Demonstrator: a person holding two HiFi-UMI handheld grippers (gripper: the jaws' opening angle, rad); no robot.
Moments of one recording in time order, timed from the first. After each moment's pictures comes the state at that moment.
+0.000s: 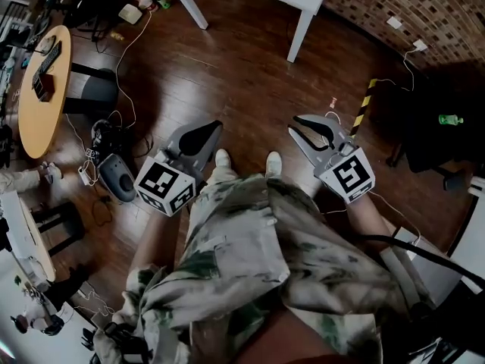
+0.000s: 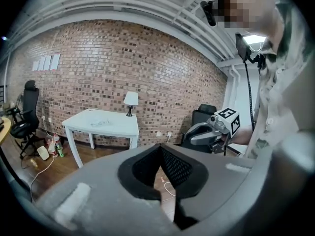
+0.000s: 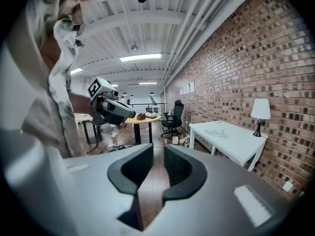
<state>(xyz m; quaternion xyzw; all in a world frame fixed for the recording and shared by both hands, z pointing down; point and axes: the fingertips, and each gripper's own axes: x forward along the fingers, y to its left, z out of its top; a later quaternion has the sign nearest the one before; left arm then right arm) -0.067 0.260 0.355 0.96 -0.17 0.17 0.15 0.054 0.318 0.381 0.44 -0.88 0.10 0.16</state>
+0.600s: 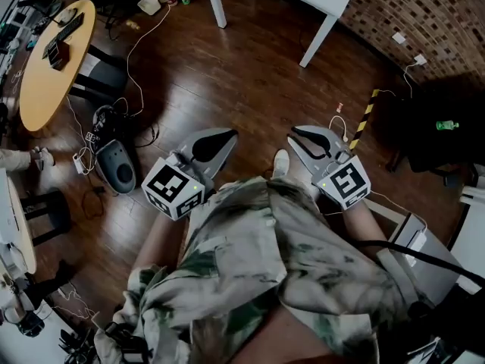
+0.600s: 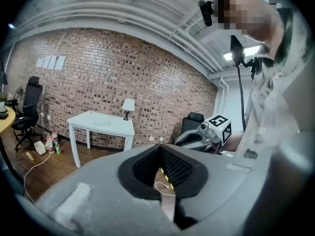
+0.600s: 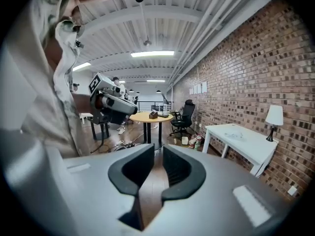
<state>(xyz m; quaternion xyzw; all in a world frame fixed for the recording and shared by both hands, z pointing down) -0.191 0.354 0.337 0.97 -0.14 0.12 0.15 -0.095 0.392 0.377 0.42 -0.89 0.08 0.18</state>
